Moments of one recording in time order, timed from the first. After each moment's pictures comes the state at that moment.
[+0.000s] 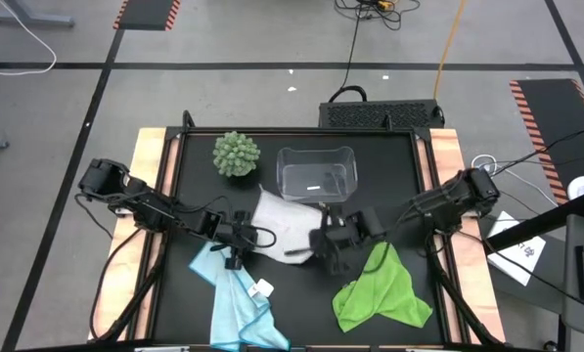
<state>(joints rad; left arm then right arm) -0.27 1.57 0.58 -0.14 -0.04 -0.13 0.28 1.71 1.43 -0.87 0.18 0.12</state>
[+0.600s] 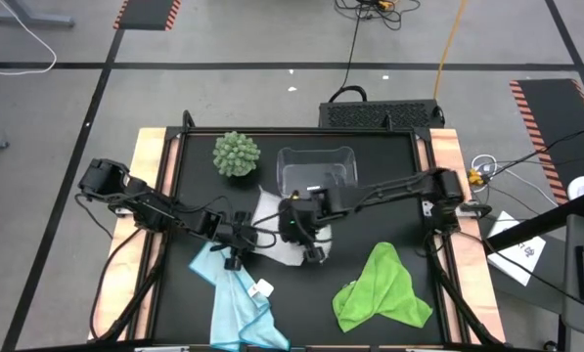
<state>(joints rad) -0.28 1.57 0.58 -0.14 -0.03 -0.11 0.11 1.97 1.72 -0.84 -0.16 -0.19</state>
